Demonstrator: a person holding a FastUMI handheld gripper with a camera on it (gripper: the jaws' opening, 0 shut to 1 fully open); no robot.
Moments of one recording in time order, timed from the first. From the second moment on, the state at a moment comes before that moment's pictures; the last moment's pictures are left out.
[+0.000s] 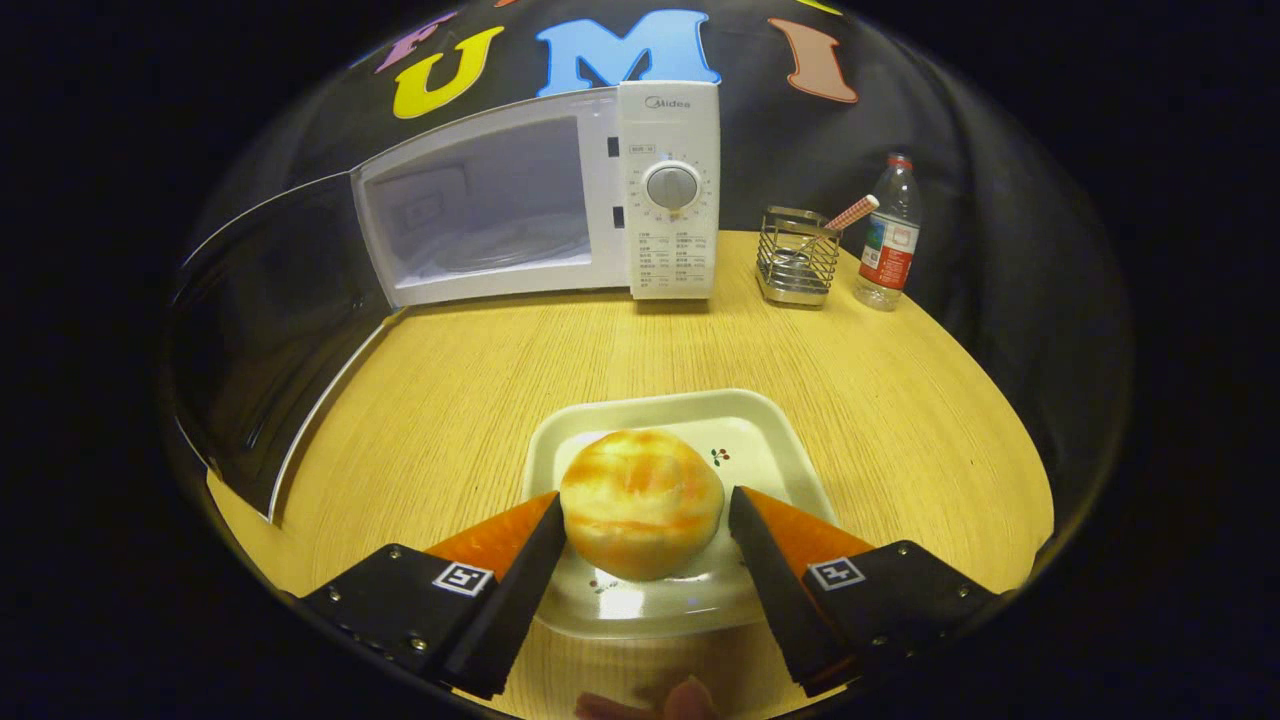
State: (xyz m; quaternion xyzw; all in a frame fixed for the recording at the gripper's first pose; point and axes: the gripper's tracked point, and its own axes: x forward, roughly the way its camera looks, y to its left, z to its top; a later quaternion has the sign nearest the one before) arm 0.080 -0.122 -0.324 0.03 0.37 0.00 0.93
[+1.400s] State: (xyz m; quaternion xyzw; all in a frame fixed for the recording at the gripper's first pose) arm 0.216 0.060 -0.231 0.16 0.18 0.11 0.96
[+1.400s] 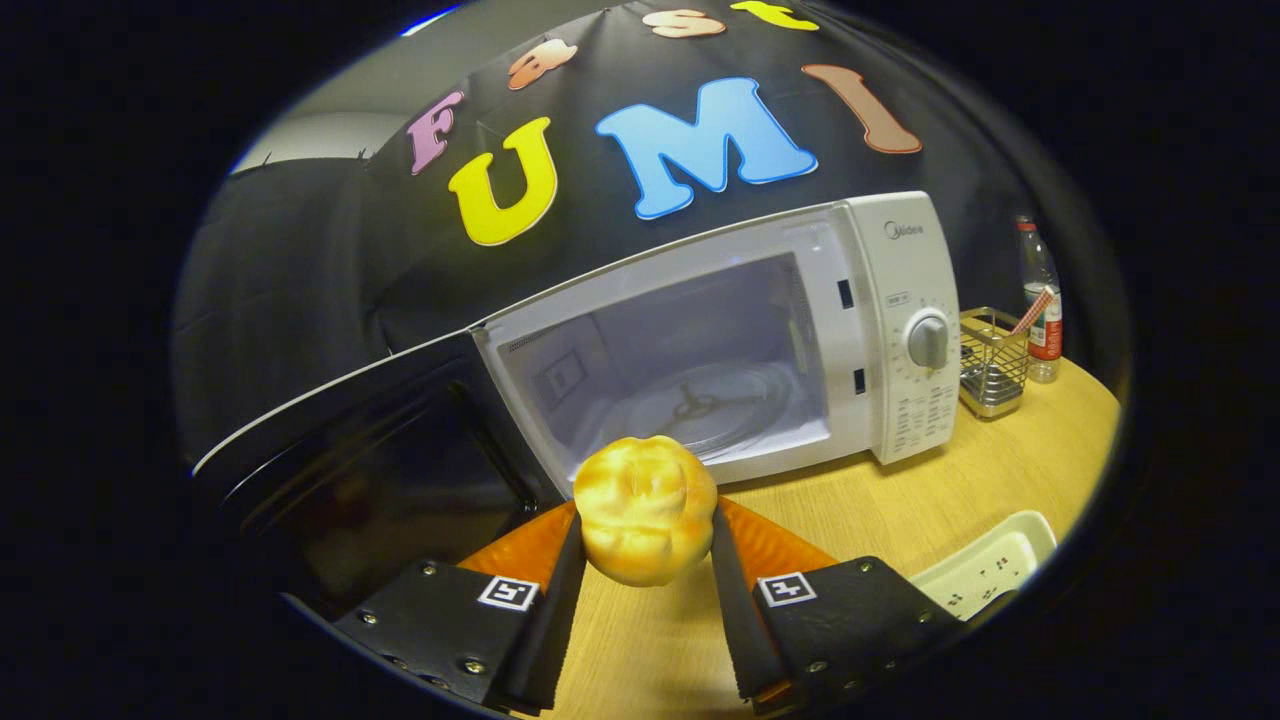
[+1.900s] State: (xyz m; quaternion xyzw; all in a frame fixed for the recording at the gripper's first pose) arm 0.322 0.080 -0.256 0.26 0.19 0.06 0.94
